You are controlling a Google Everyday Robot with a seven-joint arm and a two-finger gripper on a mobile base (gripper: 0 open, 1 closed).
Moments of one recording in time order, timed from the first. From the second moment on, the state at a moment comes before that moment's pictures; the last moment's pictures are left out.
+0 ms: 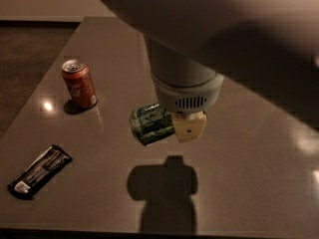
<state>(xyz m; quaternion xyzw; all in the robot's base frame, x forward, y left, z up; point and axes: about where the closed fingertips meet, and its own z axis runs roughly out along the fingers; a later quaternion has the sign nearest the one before) 0.397 -0.049 0.956 -0.71 0.68 -0.16 0.08</state>
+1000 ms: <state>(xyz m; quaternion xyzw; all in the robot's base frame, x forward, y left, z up) 0.418 -0.048 0.977 -0.76 0.61 -0.18 0.11</state>
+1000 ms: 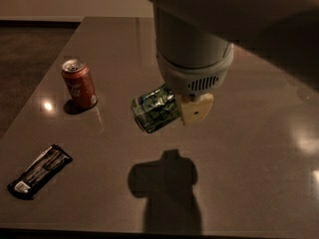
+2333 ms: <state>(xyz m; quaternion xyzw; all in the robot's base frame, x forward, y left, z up) 0.495 -0.104 0.951 -0.81 0.54 -0.22 0.10</state>
